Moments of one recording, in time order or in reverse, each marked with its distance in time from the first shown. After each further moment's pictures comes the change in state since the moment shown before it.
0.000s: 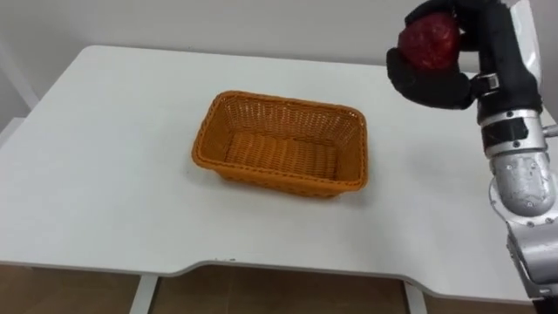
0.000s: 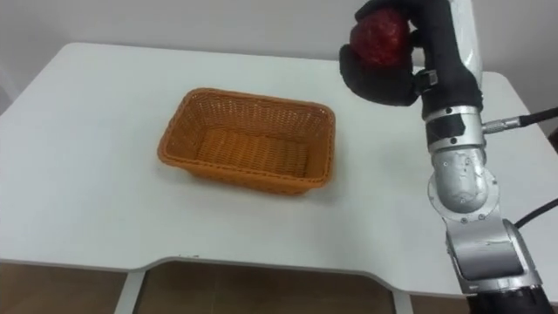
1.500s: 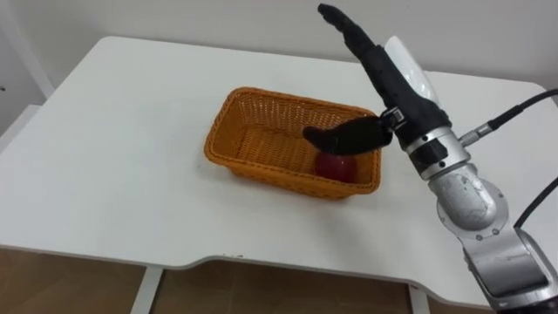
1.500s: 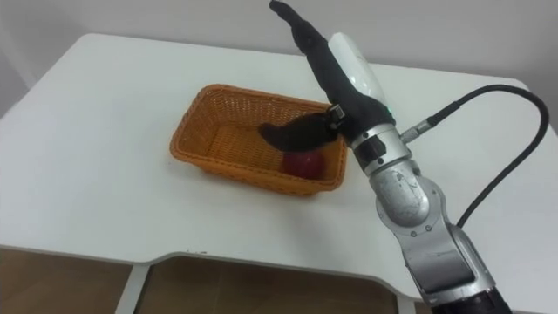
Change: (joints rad) left arm -0.004 0.002 -0.055 0.009 0.003 -0.008 -0.045; right arm 0.000 0.059 0.154 -0.074 -0.095 0.016 0.182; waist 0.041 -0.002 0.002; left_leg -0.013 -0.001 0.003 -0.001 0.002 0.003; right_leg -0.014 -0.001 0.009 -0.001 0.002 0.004
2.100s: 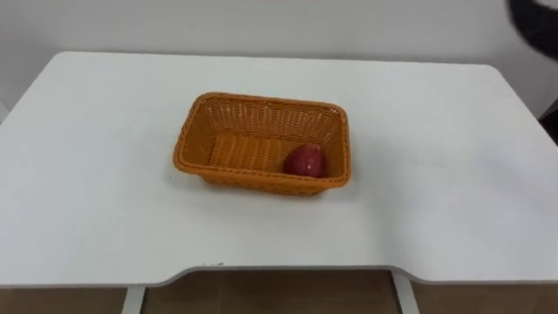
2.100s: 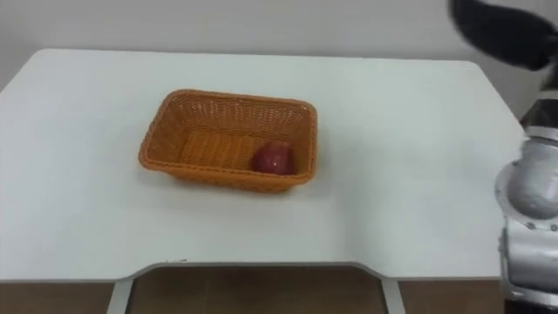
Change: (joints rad) left arm 0.107 -0.008 0.149 0.018 -0.027 -0.034 0.082; right arm 0.082 -0.024 -0.588 -0.010 0.069 -0.098 -0.551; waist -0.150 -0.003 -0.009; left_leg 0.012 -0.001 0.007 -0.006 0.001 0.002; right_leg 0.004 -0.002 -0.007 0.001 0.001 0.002
